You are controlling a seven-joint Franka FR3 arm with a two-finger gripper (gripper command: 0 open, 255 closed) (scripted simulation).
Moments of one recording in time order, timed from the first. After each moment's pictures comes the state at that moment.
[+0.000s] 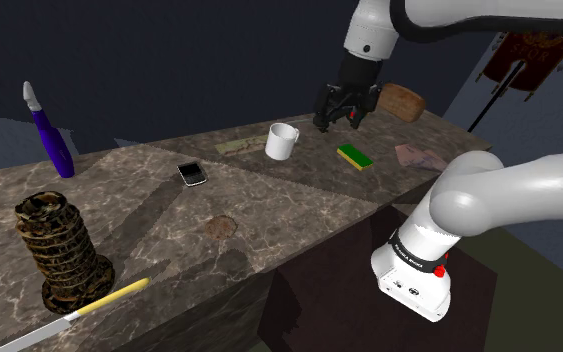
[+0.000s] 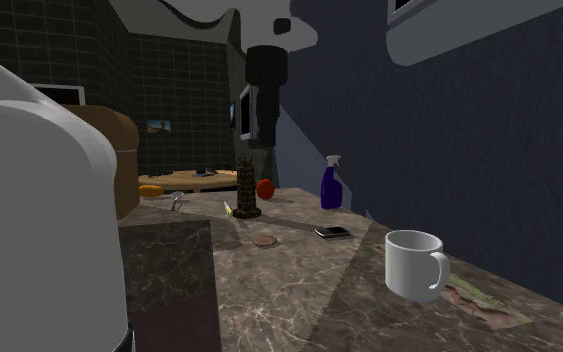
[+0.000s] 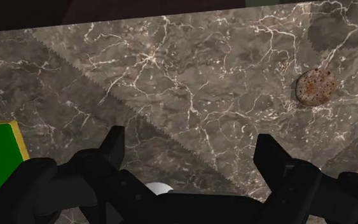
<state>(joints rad) 0.01 -0.87 0.20 -2.59 0.16 1.73 0.51</state>
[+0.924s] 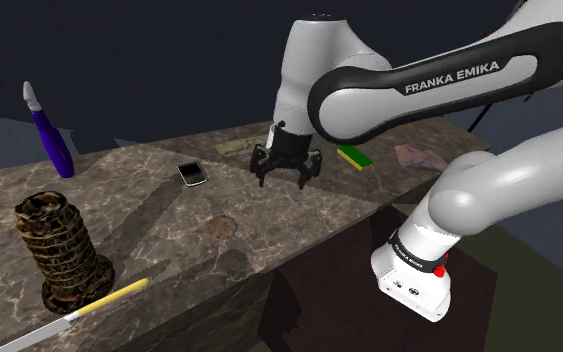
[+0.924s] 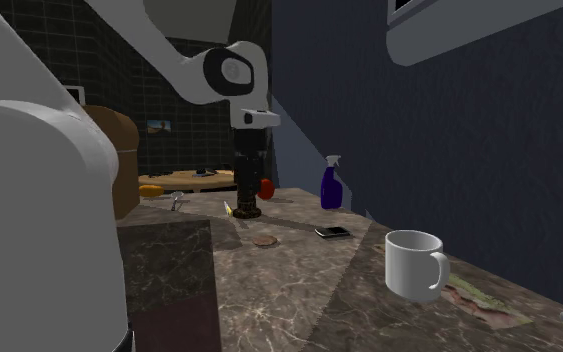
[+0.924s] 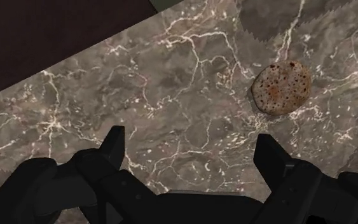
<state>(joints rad) -0.02 -0.56 0.63 -2.64 0.37 2.14 1.05</state>
